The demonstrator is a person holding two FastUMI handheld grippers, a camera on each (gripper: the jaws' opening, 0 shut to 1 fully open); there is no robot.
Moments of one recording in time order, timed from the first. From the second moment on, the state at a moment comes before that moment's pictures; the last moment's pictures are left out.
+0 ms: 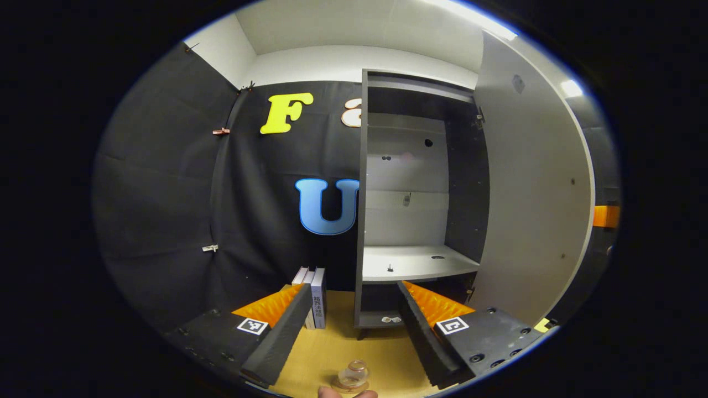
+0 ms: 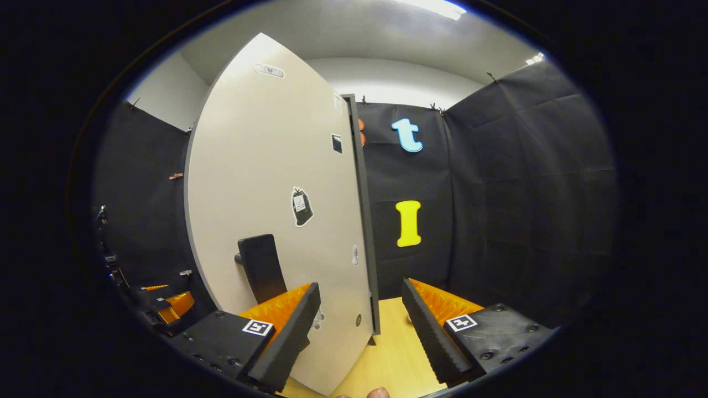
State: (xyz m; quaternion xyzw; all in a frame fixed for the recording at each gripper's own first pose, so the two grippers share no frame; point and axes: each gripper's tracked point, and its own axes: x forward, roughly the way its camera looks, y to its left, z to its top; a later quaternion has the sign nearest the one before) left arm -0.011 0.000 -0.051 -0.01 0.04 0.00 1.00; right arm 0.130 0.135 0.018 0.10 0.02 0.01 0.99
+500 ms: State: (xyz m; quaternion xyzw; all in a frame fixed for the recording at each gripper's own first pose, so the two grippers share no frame) left arm -0.014 0.017 -0.026 0.00 0.02 0.03 1.00; right arm 0.153 0.234 0.025 0.10 0.02 0.14 0.98
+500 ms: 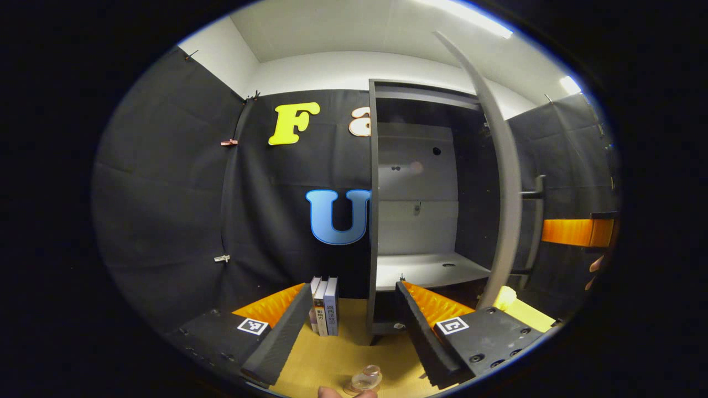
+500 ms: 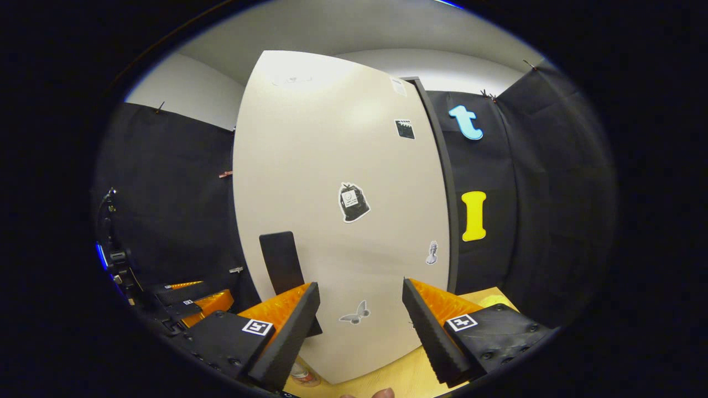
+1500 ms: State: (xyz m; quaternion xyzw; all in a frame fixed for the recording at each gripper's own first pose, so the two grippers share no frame) left arm -0.012 -0.023 0.001 0.00 0.00 0.00 1.00; right arm 0.157 0.118 0.040 0.07 -0.03 0.02 1.00
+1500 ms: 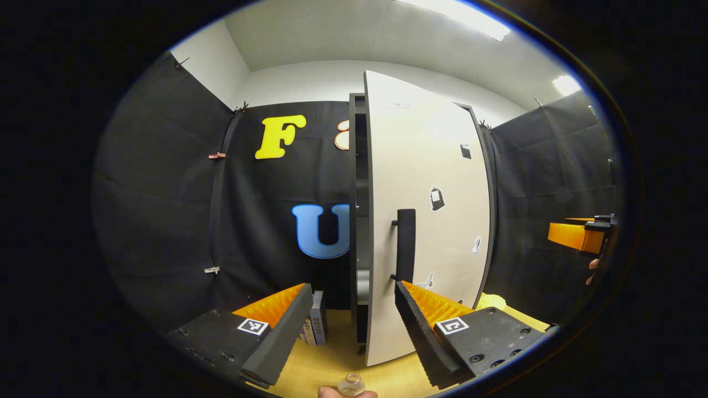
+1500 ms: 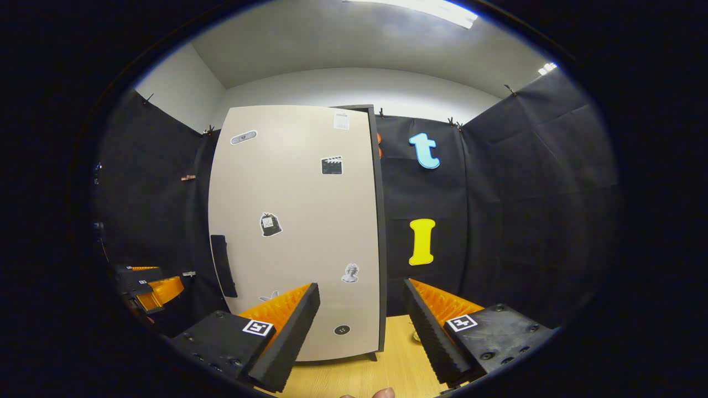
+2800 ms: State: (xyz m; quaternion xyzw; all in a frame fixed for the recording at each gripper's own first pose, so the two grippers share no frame) left arm -0.017 -0.019 -0.001 -0.01 -0.01 0.00 1.00; right arm 0.150 0.128 0.045 0.04 -0.06 0.02 1.00
